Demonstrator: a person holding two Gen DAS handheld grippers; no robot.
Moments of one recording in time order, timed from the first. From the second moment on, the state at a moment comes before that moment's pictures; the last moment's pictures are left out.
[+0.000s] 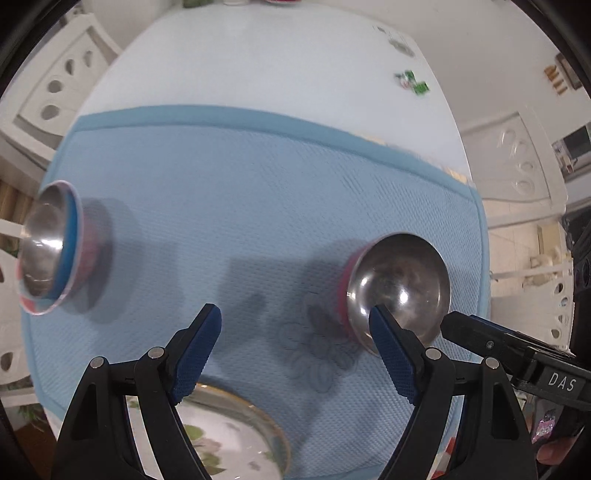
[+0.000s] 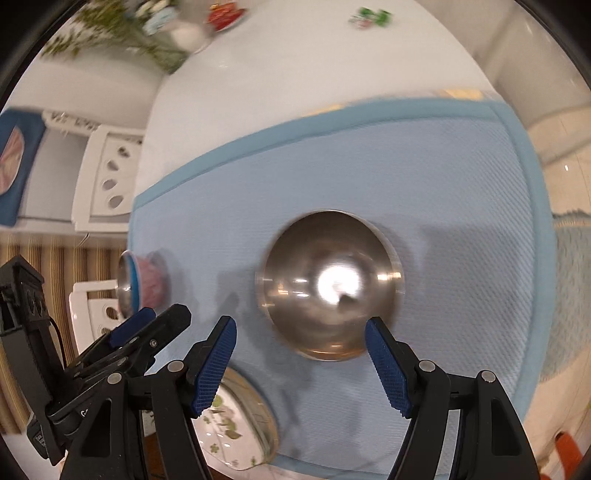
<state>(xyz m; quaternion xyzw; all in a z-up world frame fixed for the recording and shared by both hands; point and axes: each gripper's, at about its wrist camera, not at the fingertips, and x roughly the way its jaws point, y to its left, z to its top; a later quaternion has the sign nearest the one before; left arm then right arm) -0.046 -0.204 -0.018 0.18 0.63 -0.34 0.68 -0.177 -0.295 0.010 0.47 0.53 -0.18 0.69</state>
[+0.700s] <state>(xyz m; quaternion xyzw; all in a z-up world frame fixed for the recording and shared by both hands) -0.062 -0.242 -0.093 0.24 0.64 -0.34 0.65 -0.181 -0.318 -0.084 0.54 0.51 -0.20 0.64</state>
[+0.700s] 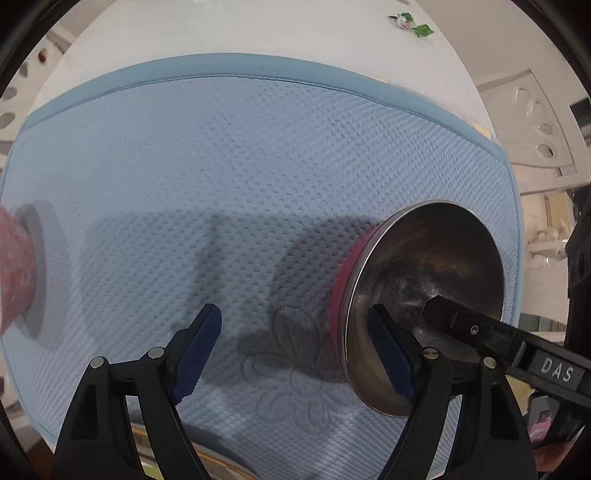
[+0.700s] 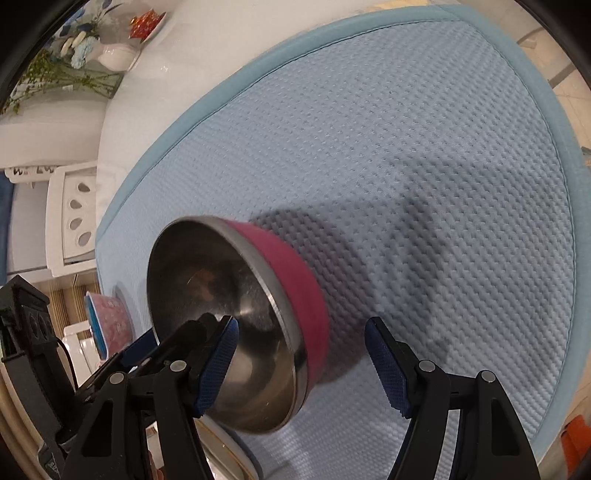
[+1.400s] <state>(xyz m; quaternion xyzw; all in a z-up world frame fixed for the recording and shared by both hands) -0.055 -0.229 -0.086 0.23 0.63 -0.38 0.64 -0.163 -0.298 -0.079 0.51 0.52 -0.20 0.66</state>
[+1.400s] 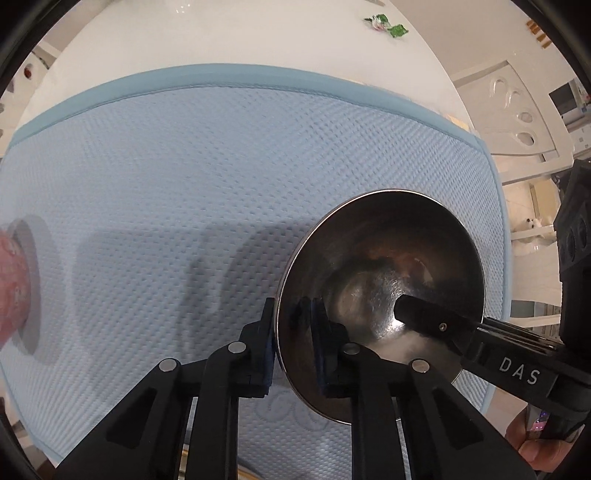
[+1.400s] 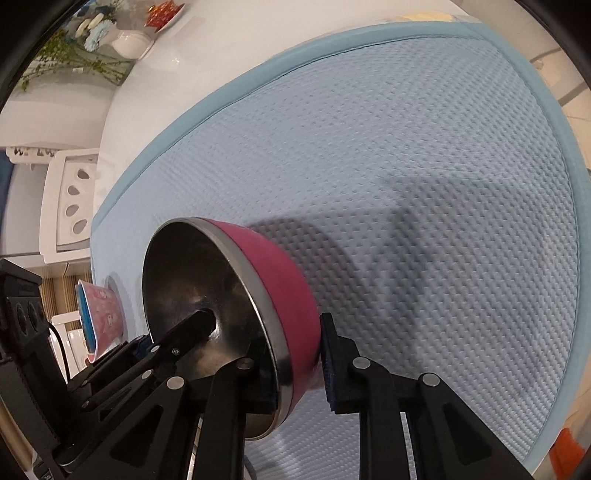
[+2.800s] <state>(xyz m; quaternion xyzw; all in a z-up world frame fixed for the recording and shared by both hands) 0.069 -0.108 0.012 0.14 0.59 -0.33 0.72 -0.016 -0.200 0.029 0.43 0.53 -0.13 0.72</state>
